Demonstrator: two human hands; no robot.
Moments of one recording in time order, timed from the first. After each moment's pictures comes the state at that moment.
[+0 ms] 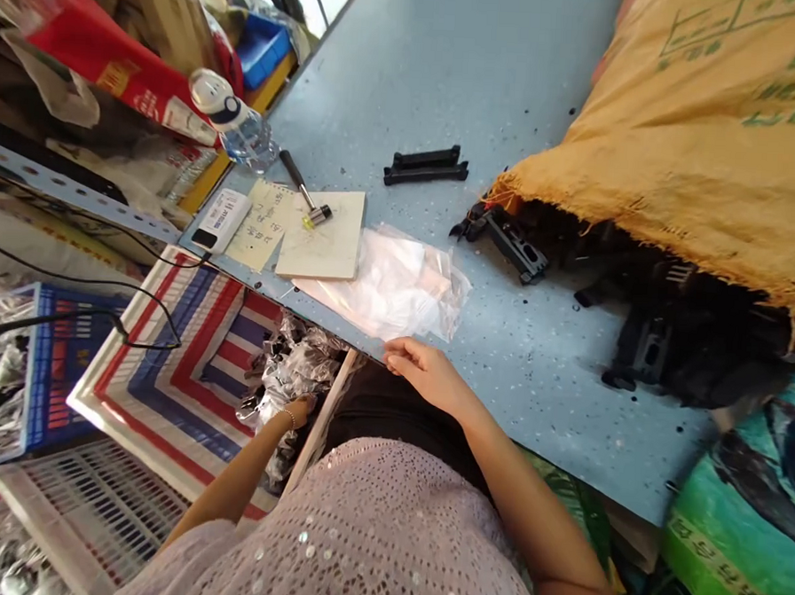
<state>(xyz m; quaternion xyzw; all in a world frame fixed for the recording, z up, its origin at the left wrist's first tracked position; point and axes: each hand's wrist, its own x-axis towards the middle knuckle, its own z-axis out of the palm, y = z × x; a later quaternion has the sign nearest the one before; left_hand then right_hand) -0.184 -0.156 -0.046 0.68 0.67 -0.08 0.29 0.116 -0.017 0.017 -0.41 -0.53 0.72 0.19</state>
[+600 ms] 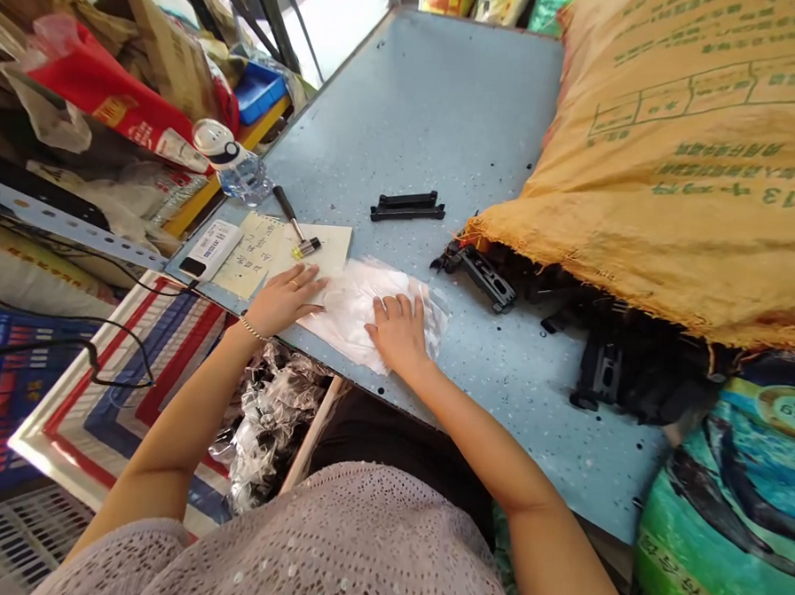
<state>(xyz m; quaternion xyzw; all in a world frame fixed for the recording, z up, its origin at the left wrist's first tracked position) -0.222 0.065 0.024 0.81 0.58 0.00 0.04 0.060 0.064 0.003 -0.46 -0.87 0.10 0.10</state>
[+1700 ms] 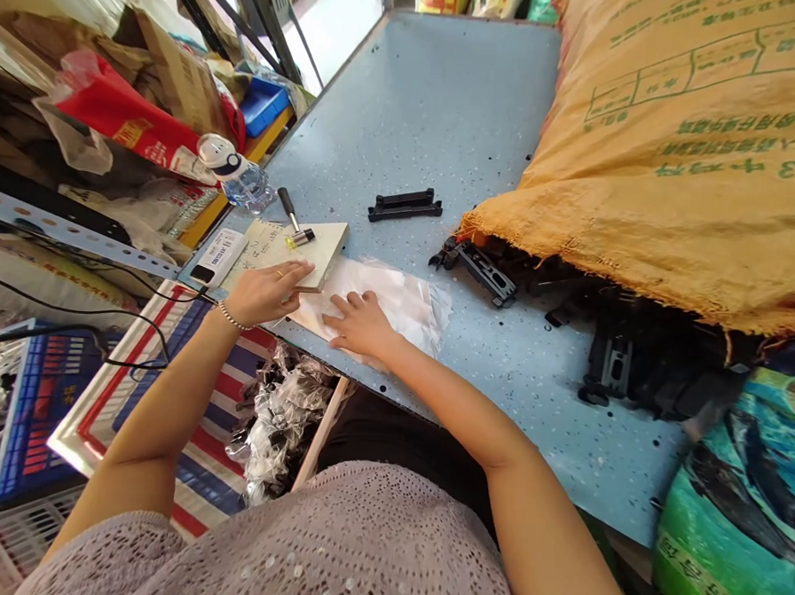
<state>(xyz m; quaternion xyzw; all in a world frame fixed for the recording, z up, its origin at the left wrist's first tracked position) -0.232 0.073 0.078 0.85 0.53 0.02 0.01 0.015 0.083 0.009 -0.24 -0.96 0.13 0.08</state>
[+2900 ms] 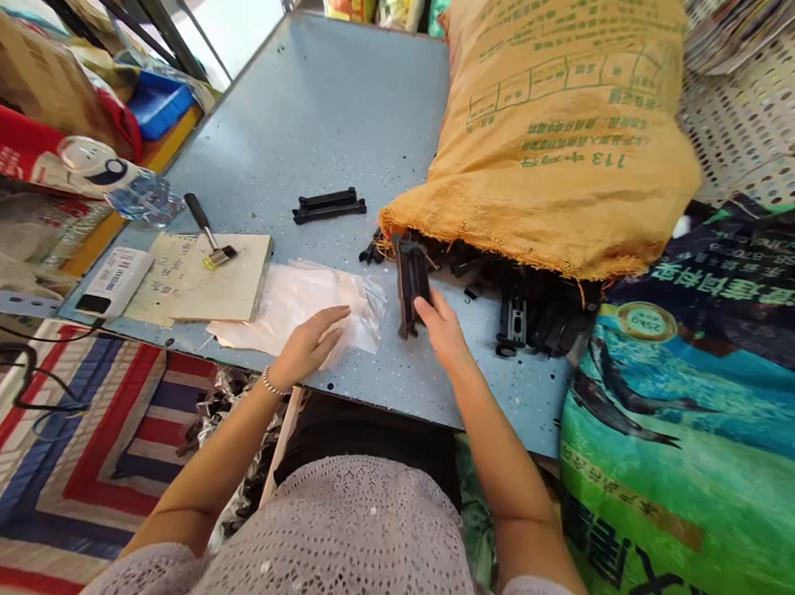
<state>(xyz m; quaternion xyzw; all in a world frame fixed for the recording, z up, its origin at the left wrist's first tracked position) -0.047 0.033 0.019 0.77 0.46 0.31 0.32 0.225 0.056 0.020 -0.59 -0.58 0.42 0.38</state>
